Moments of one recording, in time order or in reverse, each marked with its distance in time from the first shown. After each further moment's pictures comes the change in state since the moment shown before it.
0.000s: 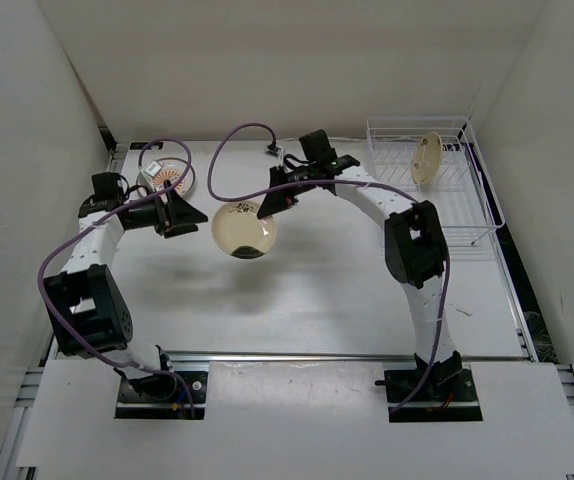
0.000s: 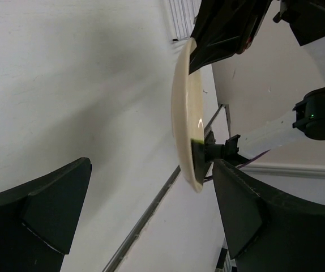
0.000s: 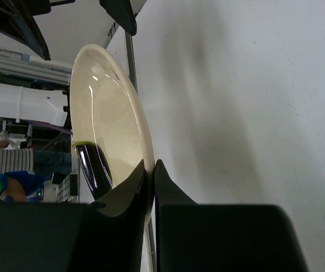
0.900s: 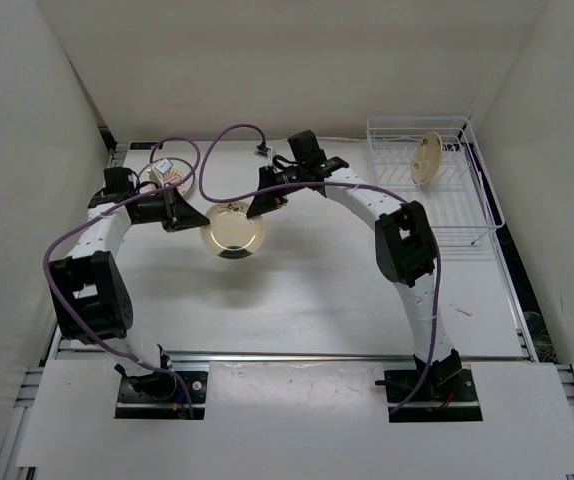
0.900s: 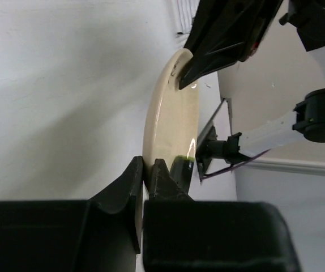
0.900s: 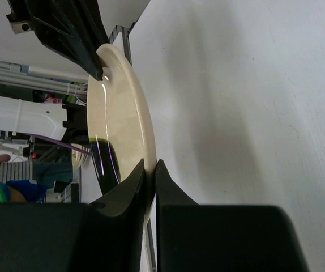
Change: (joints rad) left arm -0.053 0.089 0.057 -0.001 -0.014 -0.016; right arm 0.048 0.079 0.079 0.059 0.026 0.090
